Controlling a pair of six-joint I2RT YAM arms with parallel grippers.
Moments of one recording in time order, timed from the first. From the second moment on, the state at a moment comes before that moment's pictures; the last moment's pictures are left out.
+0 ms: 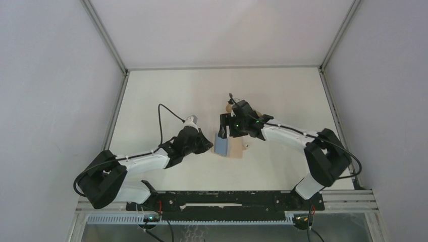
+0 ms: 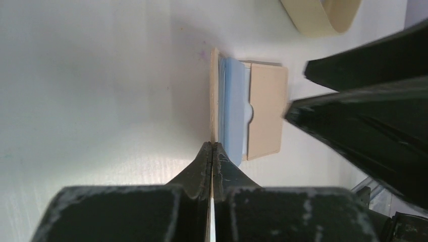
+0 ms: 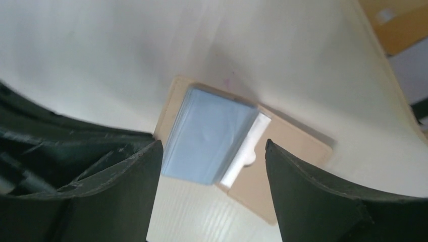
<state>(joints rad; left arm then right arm) -0.77 1.32 0.50 0.19 -0.08 -0.92 0.70 1.53 0.97 -0.26 -0.11 0.51</state>
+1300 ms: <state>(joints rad) -0.77 1.29 0.50 0.11 -0.16 -0.92 0.86 1.82 1.22 -0.42 0.04 0.48</state>
